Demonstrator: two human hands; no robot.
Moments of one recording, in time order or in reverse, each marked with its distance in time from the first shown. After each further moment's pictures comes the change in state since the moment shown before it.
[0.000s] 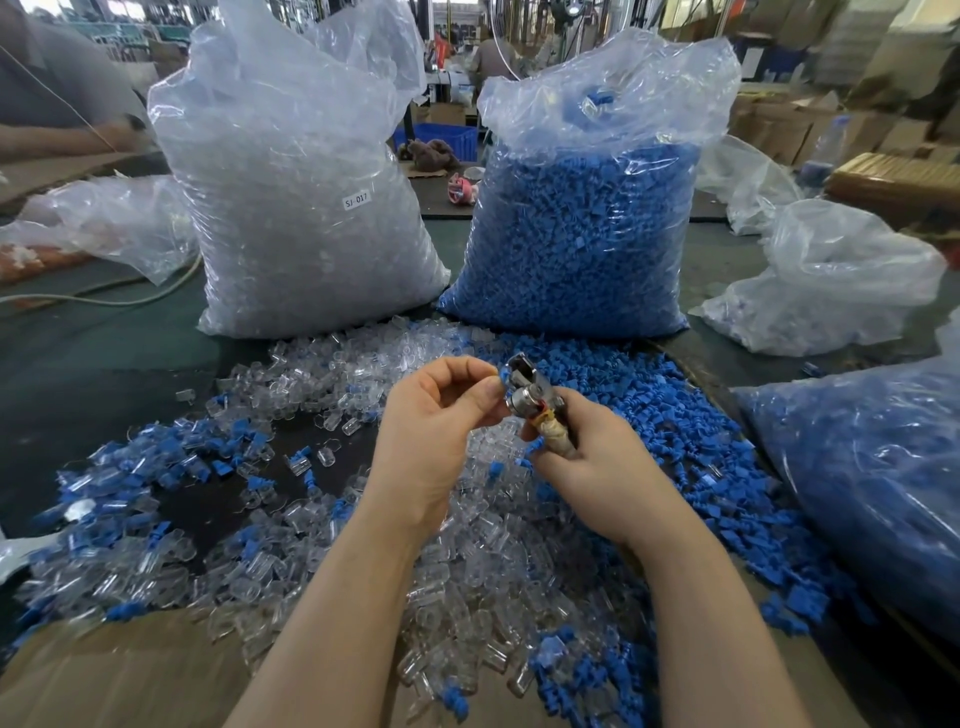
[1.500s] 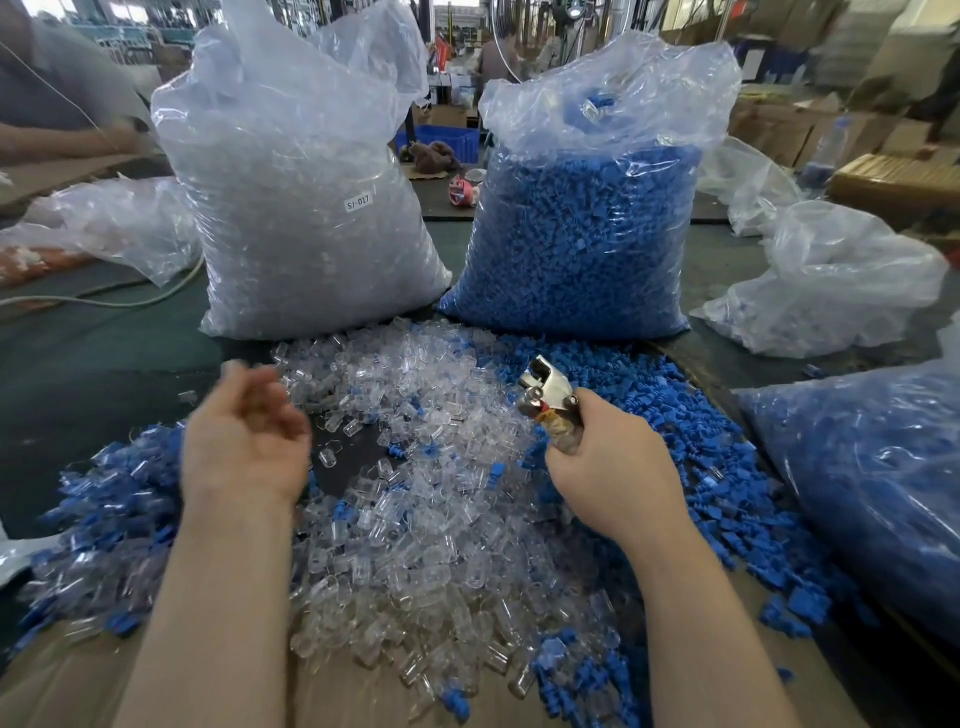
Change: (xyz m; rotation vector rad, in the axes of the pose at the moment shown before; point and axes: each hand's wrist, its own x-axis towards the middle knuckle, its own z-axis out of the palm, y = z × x) left_hand 0.010 0.021 -0.103 -0.711 0.624 -0.183; right_hand 0.002 0.005 0.003 -0.388 0.200 0.066
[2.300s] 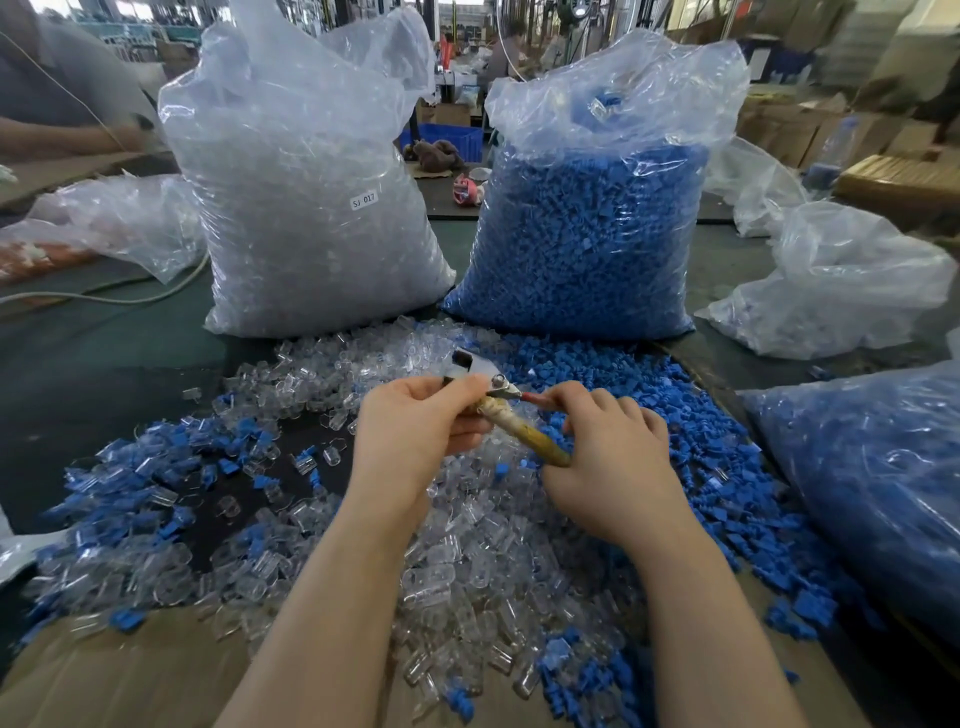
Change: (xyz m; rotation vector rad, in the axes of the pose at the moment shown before) left_hand -0.048 -0.069 0.045 0.881 -0.362 0.066; right_hand 0.000 -0.005 0.000 -0.206 -0.063 -0.082
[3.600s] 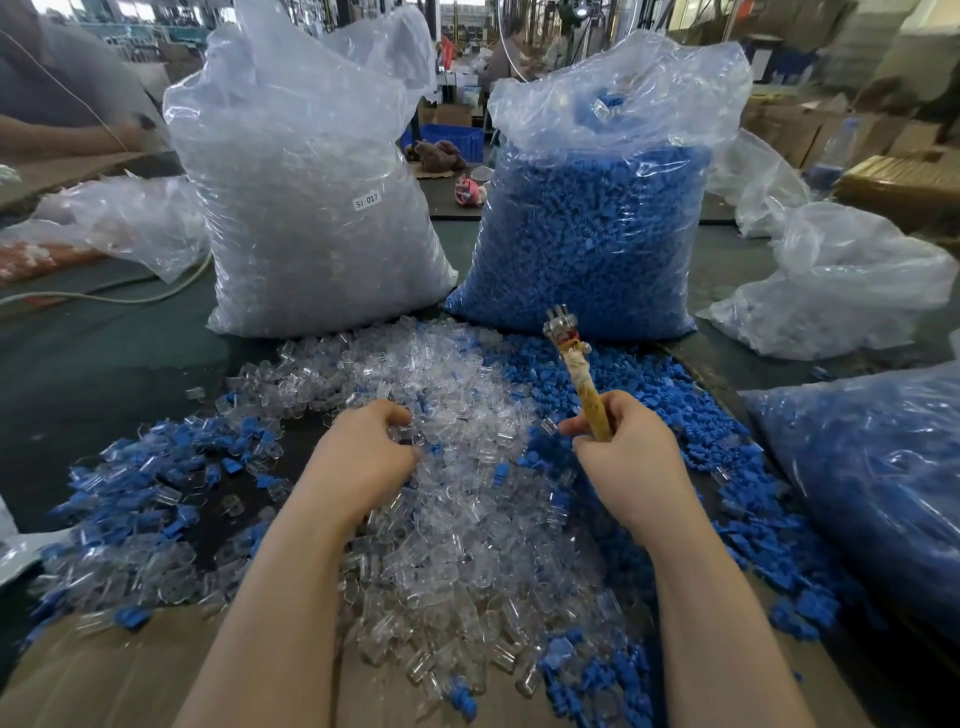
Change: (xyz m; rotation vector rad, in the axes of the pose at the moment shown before) left_hand 0.024 -0.019 -0.053 0.873 -0.013 -0.046; right_hand 0.005 0.012 0.002 0.609 0.006 0.346
